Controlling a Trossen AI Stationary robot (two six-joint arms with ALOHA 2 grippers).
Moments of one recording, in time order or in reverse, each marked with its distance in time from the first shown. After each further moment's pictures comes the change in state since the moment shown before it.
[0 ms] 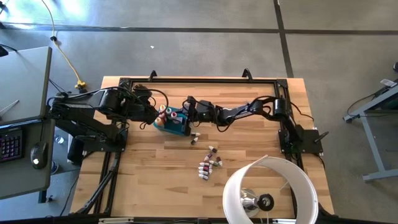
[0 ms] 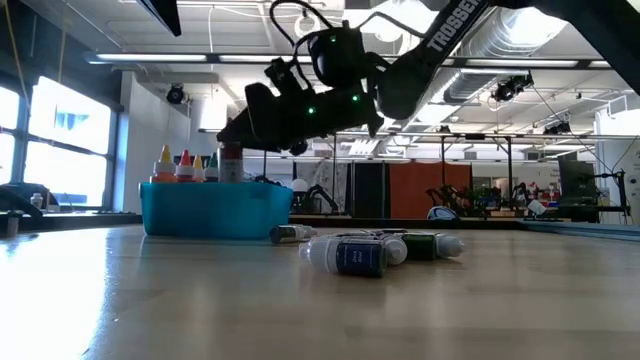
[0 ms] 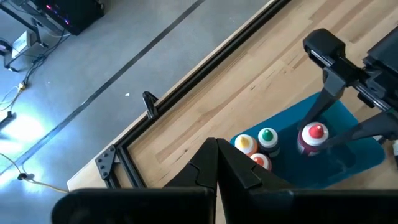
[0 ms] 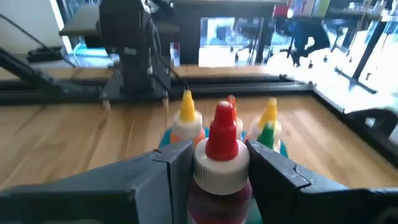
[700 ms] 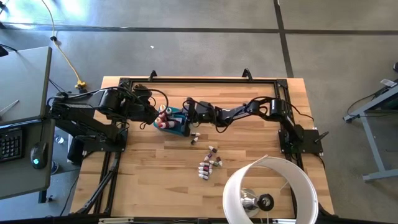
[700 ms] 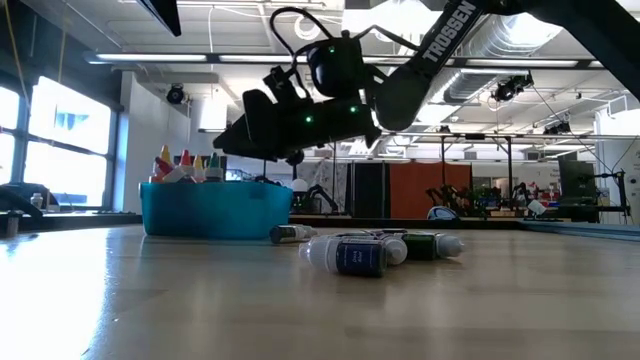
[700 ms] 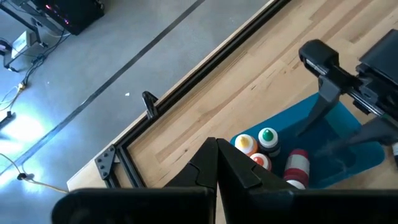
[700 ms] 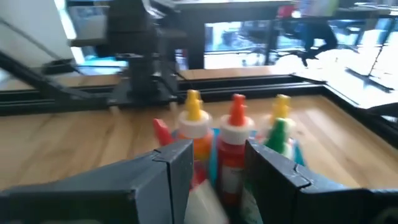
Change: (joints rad) left arm 0.000 0.000 0.000 0.000 0.000 0.000; right arm 0.000 0.046 0.004 0.070 -0.047 0.043
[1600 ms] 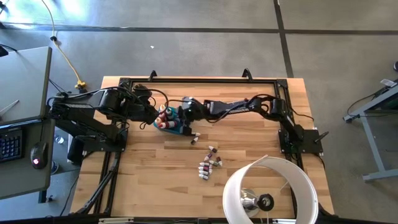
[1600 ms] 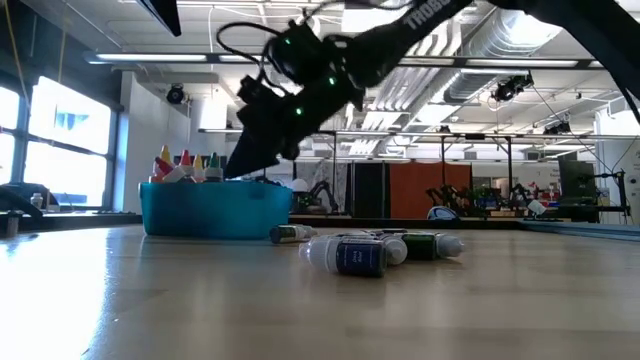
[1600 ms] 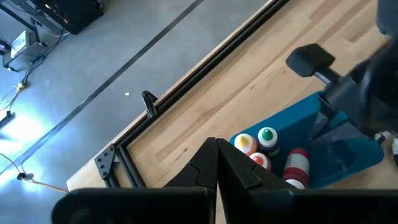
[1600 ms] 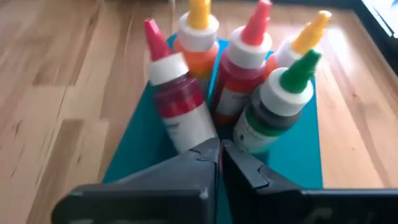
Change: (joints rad) left arm 0.000 0.000 0.000 -0.001 0.003 0.000; right arm -0.003 0.000 0.324 -0.823 0.031 -0.166
